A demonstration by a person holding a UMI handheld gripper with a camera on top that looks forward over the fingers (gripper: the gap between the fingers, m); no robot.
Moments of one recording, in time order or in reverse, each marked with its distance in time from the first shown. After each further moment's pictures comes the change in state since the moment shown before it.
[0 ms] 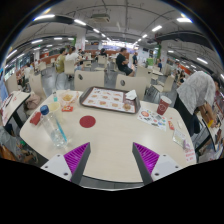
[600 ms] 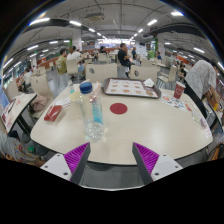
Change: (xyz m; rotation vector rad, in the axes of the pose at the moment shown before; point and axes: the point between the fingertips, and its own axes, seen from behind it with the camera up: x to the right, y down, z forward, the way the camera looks) arm -0.171 0.061 0.010 -0.026 -0.036 0.107
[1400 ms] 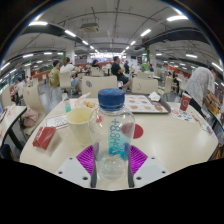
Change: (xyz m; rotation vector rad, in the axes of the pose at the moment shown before) arm -0.061 -0.076 0.123 0.174 0.098 0.033
